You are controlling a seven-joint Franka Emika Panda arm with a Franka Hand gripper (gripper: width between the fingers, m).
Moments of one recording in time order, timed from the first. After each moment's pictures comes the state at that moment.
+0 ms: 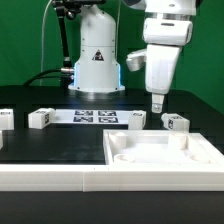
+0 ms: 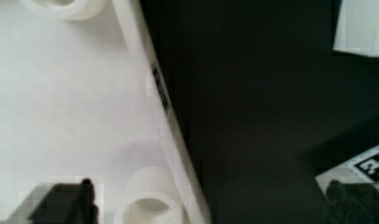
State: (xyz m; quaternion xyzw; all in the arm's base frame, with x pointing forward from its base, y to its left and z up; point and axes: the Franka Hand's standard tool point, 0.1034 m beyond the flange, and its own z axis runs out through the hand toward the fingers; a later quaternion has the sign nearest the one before) arm 0.472 0.097 0.070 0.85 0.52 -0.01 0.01
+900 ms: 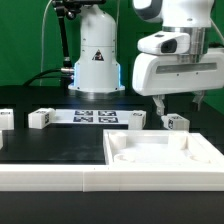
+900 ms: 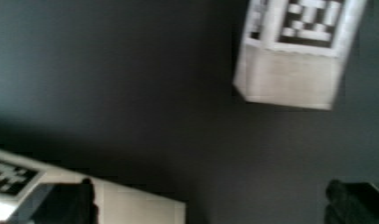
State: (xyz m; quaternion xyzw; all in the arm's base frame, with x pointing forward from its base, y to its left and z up) arm 0.447 0.149 0.051 0.99 0.15 -0.01 -0.01
